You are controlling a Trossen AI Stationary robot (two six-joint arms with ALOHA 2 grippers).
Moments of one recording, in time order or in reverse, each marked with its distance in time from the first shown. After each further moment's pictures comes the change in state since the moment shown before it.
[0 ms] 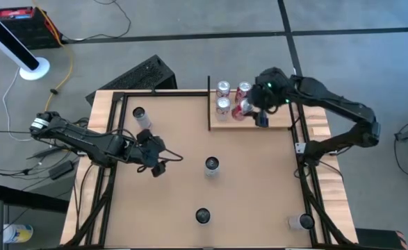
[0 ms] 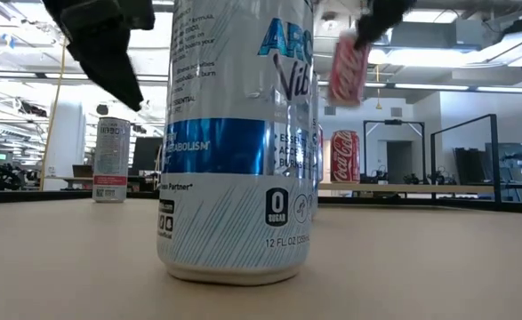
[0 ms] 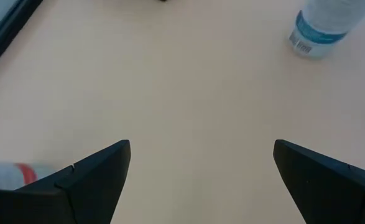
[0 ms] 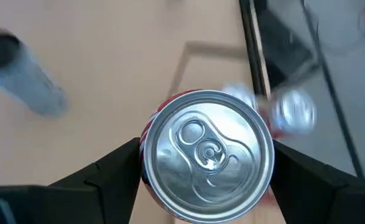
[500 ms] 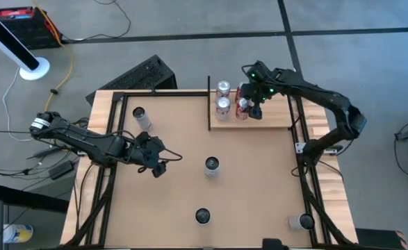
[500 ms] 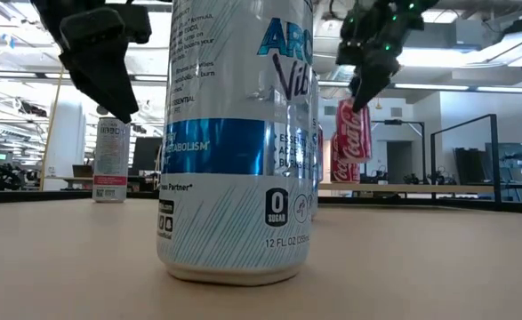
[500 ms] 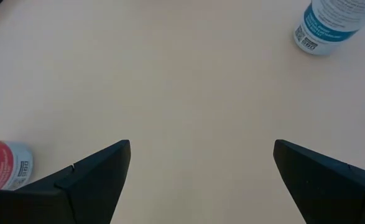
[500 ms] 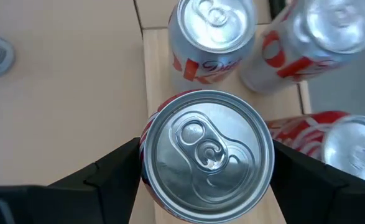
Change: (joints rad) left arm 0.000 0.001 -0.043 0.021 0.027 -0.109; right arm -0.247 0.208 -0.073 0.032 -0.121 -0.126
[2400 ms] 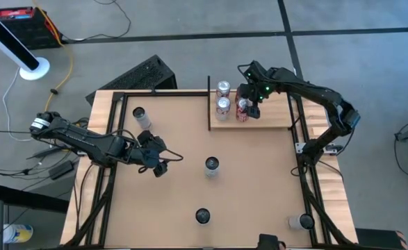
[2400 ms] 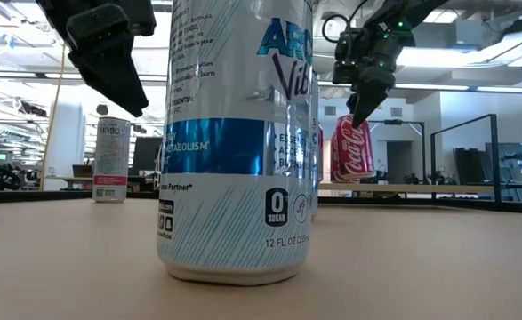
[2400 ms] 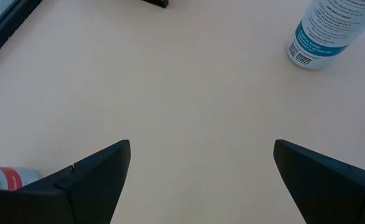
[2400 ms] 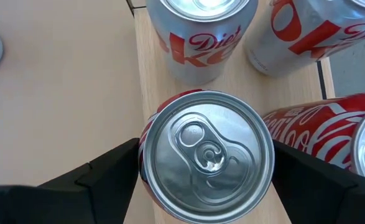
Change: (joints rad) left arm 0.000 0.000 0.000 0.056 -0.044 0.085; right arm -0.037 0.077 0.000 -0.004 -0.041 0.011
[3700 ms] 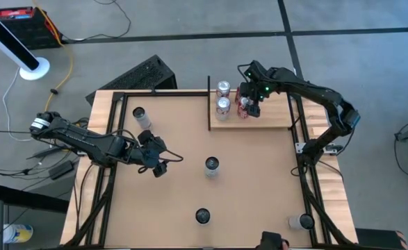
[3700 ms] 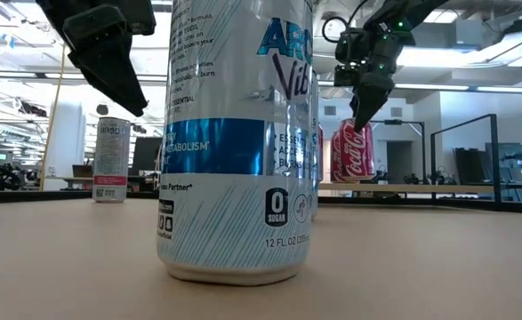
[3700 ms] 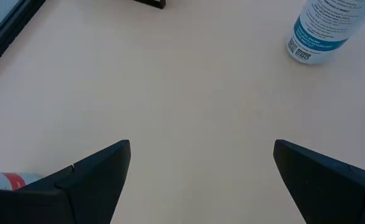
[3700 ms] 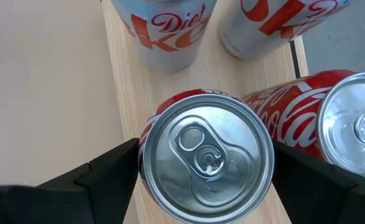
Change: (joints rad) left arm 0.000 0.000 0.000 -0.001 0.001 0.037; right arm 0.000 -0.001 0.001 0.002 0.094 0.021
